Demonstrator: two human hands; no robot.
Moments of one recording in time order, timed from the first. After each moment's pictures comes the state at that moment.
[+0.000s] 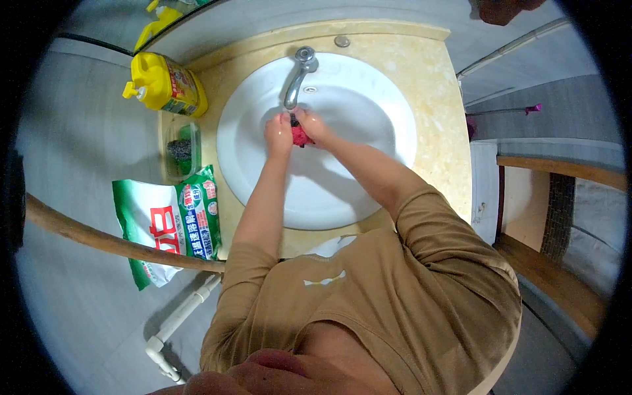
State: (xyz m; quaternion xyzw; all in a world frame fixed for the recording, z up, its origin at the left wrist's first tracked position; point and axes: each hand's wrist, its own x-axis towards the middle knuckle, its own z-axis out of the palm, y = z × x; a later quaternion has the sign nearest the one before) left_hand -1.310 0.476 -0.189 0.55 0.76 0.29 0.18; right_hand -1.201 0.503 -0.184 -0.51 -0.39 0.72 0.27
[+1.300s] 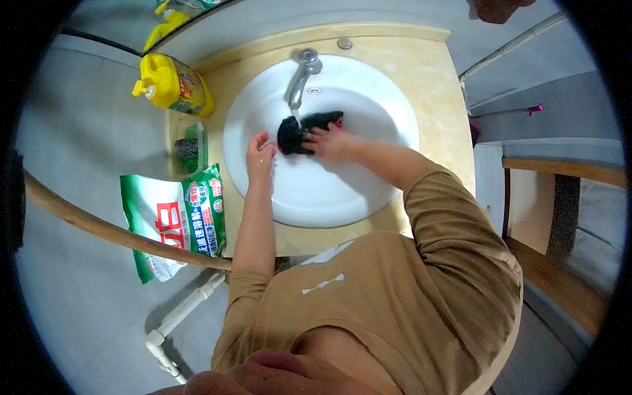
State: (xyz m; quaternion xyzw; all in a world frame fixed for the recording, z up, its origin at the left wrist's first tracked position) left_hand -1.356 0.412 -0.166 0.31 0.67 0.51 0.45; right_hand -1.154 0.479 -0.227 -0.20 -0.97 0.07 -0.09
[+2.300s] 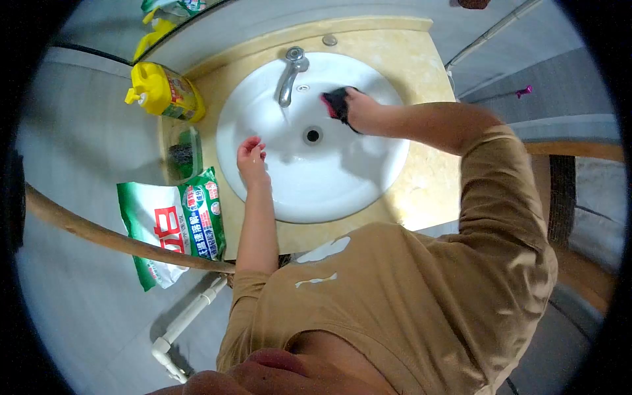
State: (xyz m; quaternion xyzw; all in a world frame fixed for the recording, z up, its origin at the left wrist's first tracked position) left_hand -1.349 0.404 -0.157 0.22 0.64 0.60 0.43; right_hand -1.082 0.507 -0.096 -0.15 -0.91 -0.17 -0.34
